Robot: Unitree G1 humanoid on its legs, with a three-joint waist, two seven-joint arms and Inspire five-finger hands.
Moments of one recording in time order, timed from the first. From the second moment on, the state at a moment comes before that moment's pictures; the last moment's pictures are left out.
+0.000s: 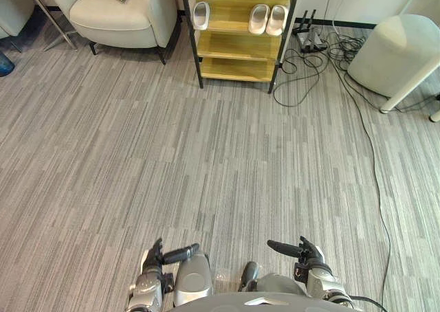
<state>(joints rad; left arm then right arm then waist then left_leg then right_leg) 0.02 0.10 0.16 0.98 -0.07 -0.10 0.09 -0.12 -0.07 -0.17 1.11 0.08 -0.02 -0.15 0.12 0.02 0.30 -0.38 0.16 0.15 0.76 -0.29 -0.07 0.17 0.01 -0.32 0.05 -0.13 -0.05</state>
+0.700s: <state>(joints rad) 0.02 0.14 0.14 1.02 -0.07 -0.06 0.10 -0.09 -0.02 -0.13 1.07 0.04 -0.04 -0.14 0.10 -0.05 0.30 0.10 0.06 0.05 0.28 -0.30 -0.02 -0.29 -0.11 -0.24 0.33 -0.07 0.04</state>
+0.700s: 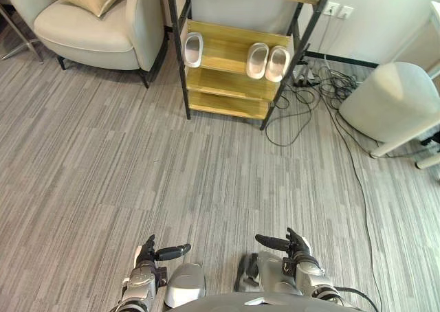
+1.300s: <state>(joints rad) 0.02 0.09 0.18 0.98 -0.07 -0.08 0.08 -0.04 -0.02 -0.19 1.09 0.04 -0.02 -0.14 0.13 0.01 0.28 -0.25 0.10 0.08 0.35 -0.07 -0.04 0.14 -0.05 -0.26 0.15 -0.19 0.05</state>
